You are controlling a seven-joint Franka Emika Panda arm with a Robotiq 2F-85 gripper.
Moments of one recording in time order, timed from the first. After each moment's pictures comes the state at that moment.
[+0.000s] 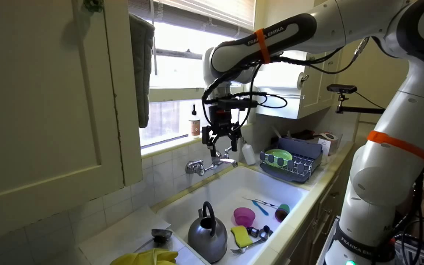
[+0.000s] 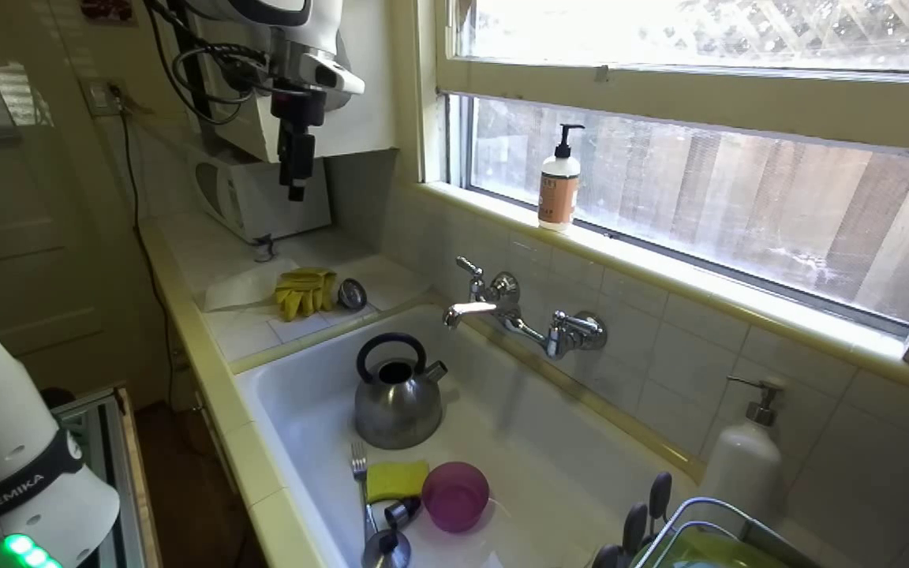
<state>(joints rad) 0.07 -0.28 0.20 -2.23 0.16 1.76 0.39</state>
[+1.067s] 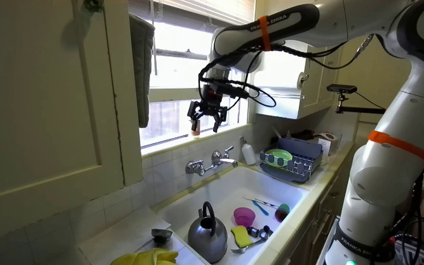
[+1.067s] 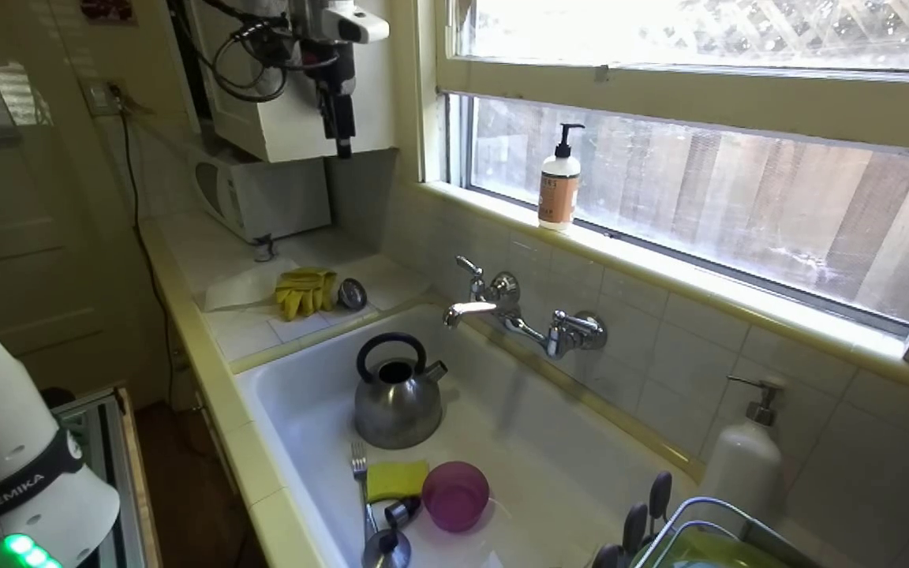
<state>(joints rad) 0.06 -0.29 0.15 -2.15 0.22 2.01 0.36</state>
